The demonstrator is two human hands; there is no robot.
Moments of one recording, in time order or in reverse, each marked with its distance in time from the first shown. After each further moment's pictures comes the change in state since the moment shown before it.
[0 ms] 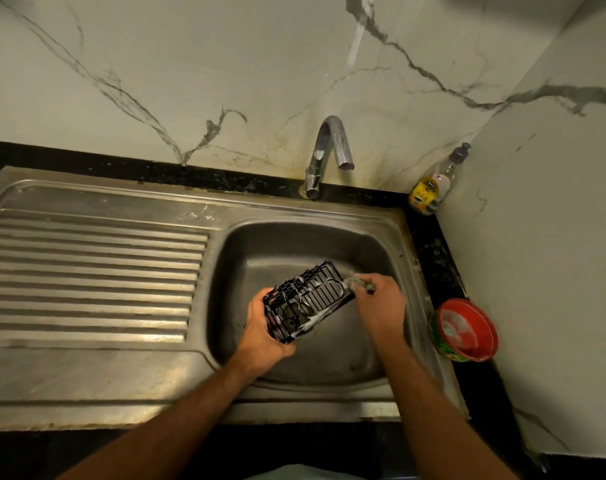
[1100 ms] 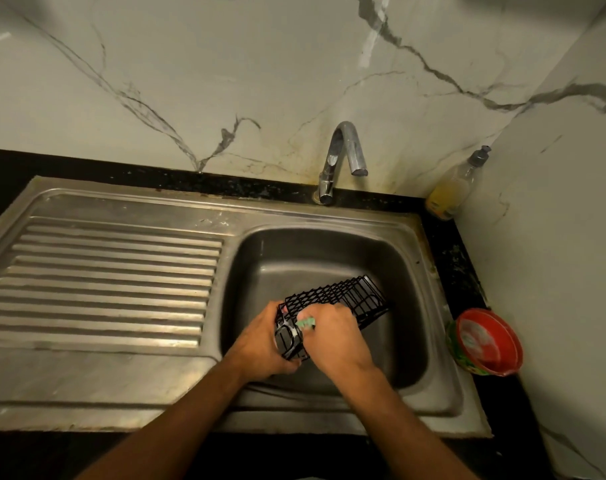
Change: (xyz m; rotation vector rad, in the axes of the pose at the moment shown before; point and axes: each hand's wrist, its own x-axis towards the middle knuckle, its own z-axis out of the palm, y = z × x) left_hand -0.001 0.031 -0.039 0.437 -0.206 -0.012; right_hand -0.065 -0.074 0.026 -0.297 -0.425 -0.288
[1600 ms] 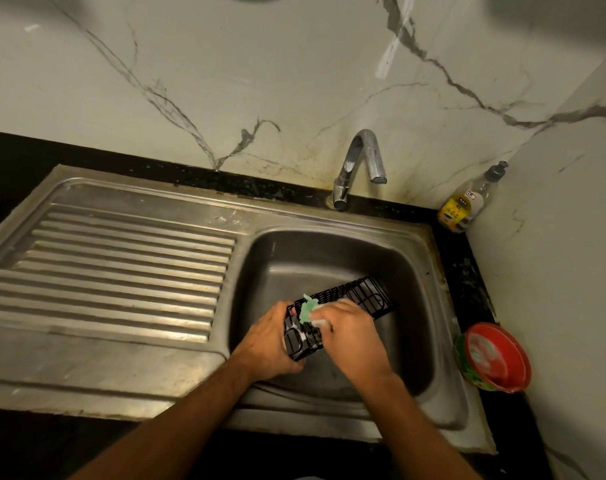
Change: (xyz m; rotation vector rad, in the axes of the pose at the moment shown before) left_hand -0.003 0.014 -0.007 0.135 0.023 0.000; right_hand 0.005 0.022 -0.001 -0.060 0.199 -0.366
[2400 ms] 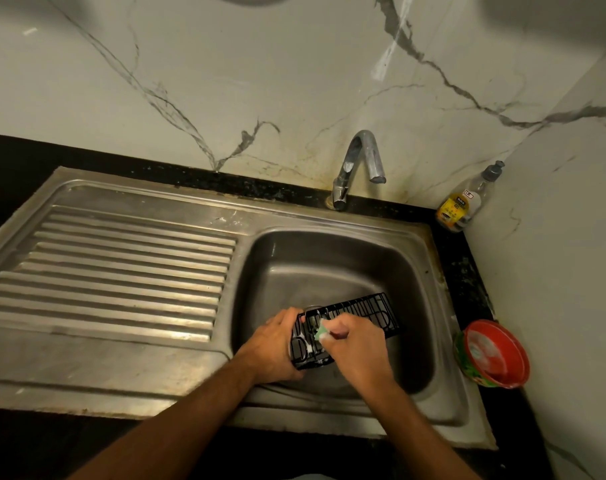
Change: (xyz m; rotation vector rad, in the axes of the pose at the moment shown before) left_hand 0.000 0.000 0.003 0.116 -0.120 0.084; right_hand -0.017 0.002 0.006 0.242 -0.064 0.556
